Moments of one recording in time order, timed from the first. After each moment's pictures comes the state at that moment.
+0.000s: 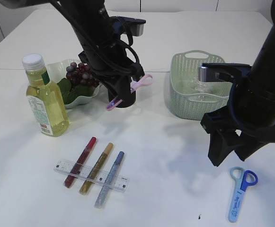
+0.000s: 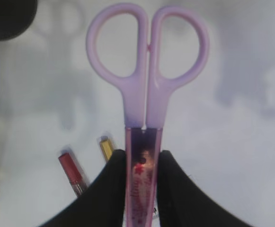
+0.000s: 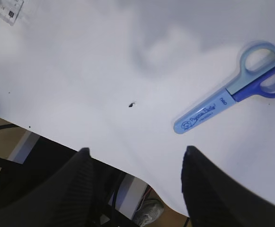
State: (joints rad) left arm -0.56 2.12 -1.93 -0.17 1.22 0.12; right arm 0.34 1.60 -1.16 0.24 1.22 -0.05
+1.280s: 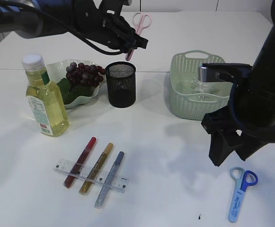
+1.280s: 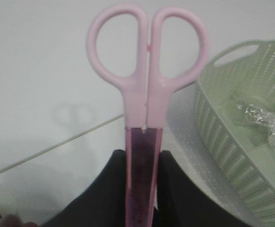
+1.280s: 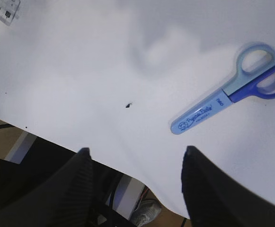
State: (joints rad) left arm -0.47 2.26 -1.92 -0.13 0.32 0.12; right arm 0.34 1.60 -1.16 0.23 1.22 -0.05
